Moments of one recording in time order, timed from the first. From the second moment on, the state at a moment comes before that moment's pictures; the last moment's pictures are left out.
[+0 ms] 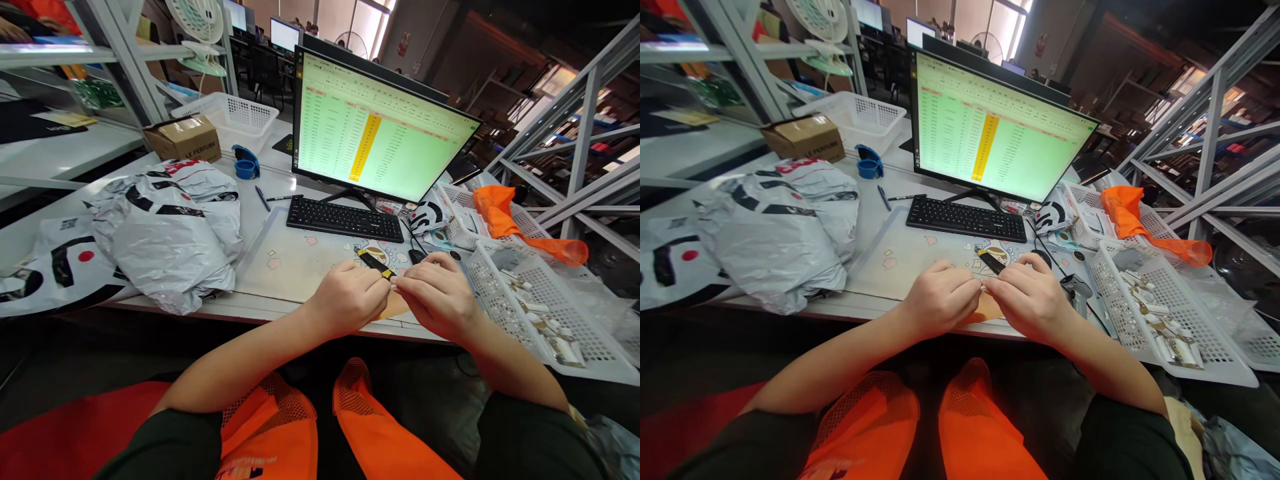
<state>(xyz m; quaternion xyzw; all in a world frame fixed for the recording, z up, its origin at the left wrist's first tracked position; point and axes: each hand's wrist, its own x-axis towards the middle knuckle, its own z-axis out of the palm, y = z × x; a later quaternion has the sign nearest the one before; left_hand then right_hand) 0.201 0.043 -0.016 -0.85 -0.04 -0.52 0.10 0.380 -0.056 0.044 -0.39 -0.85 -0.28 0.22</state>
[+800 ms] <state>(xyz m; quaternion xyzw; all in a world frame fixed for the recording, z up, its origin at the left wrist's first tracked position) 0.200 0.048 -0.017 -0.84 -0.01 -0.53 0.04 0.381 -0.046 0.046 -0.36 -0.88 -0.22 0.22</state>
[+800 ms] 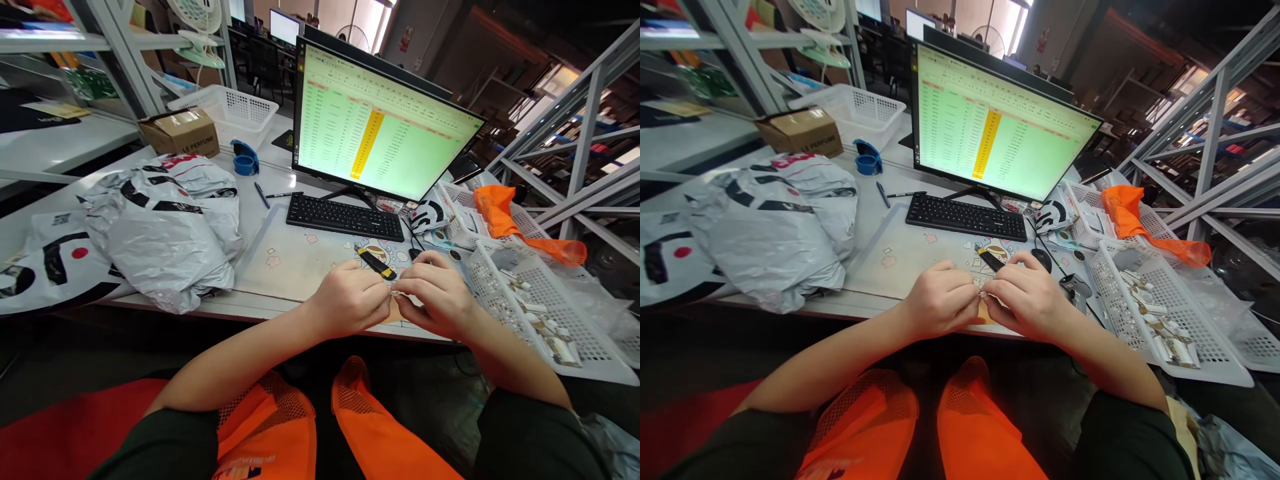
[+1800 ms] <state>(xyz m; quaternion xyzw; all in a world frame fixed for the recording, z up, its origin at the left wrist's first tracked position) 0.209 0.076 -0.034 -0.80 -0.06 -0.58 -0.13 0.382 -0.027 0.041 -0.53 -0.81 -0.11 0.22</state>
